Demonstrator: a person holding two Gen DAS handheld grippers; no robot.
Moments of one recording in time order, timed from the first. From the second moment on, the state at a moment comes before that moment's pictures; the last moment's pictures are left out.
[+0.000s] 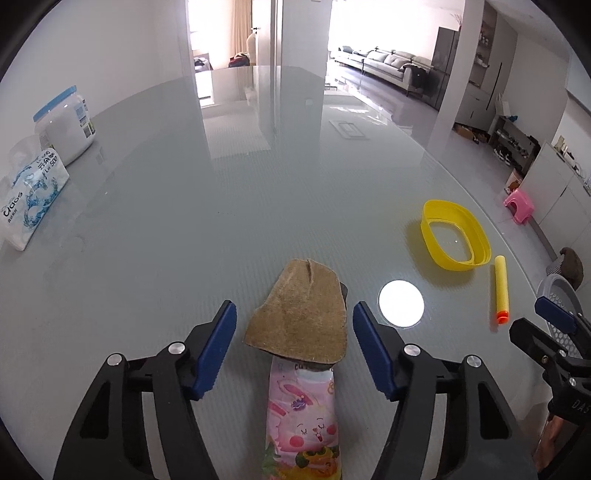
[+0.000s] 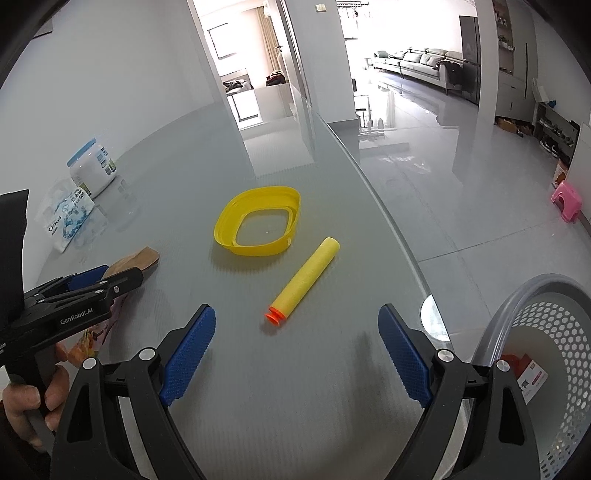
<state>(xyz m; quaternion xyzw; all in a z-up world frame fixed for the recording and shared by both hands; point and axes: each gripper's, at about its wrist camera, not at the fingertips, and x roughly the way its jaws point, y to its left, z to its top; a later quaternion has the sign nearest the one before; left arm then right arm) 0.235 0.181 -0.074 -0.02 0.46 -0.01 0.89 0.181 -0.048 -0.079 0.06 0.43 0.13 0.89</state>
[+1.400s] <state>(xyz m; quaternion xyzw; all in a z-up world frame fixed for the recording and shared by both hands) 0.222 0.202 -0.048 -0.08 0.41 -0.04 0.91 0.196 -0.030 -0.086 0.04 0.45 0.07 0.89</state>
